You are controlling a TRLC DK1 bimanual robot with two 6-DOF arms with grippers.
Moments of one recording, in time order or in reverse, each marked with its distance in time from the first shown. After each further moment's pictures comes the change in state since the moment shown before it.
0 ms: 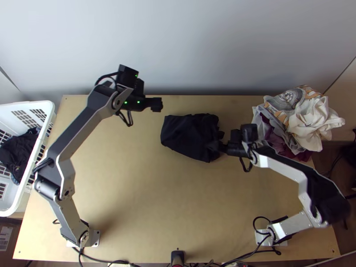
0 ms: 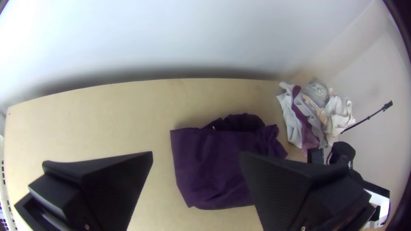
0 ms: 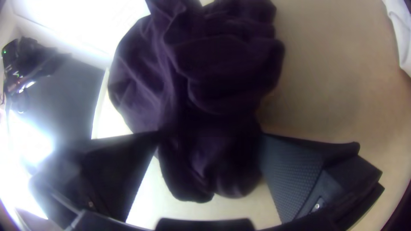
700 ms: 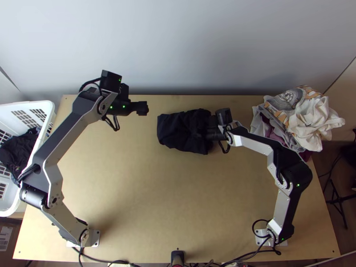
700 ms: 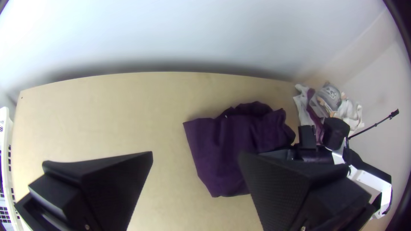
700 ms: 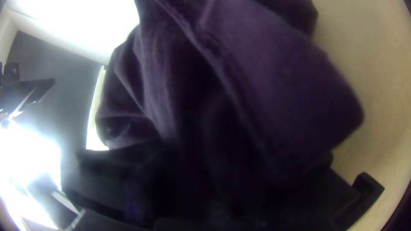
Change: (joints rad) left arm 0.090 -0.108 -0.192 0.049 -0.001 0.034; right arm 0.106 0.366 0.422 -0.061 0.034 0.027
